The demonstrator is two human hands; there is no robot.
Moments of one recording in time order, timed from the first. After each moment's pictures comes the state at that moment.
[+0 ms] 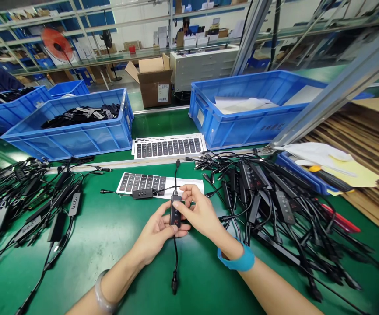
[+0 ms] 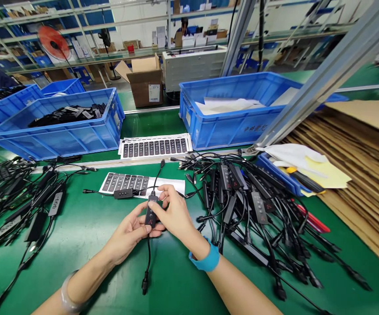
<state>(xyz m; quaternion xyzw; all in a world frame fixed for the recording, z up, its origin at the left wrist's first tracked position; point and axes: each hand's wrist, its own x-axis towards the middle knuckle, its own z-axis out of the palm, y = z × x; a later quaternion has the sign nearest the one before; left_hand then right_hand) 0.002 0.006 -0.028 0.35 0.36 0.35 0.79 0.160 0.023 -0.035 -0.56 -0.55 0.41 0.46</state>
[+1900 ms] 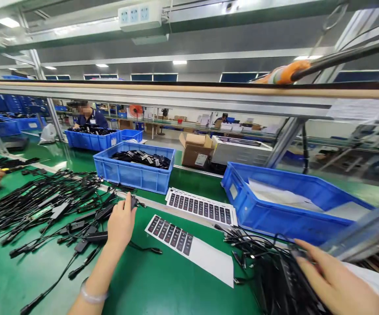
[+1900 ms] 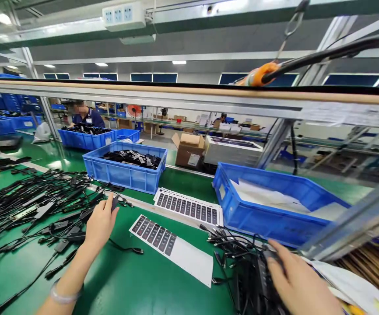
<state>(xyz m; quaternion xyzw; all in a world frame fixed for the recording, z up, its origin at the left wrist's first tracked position) -0.148 0.072 0.008 0.60 0.75 0.27 -0.13 0.331 0.060 0.027 -0.66 -0.68 -0.05 0.31</state>
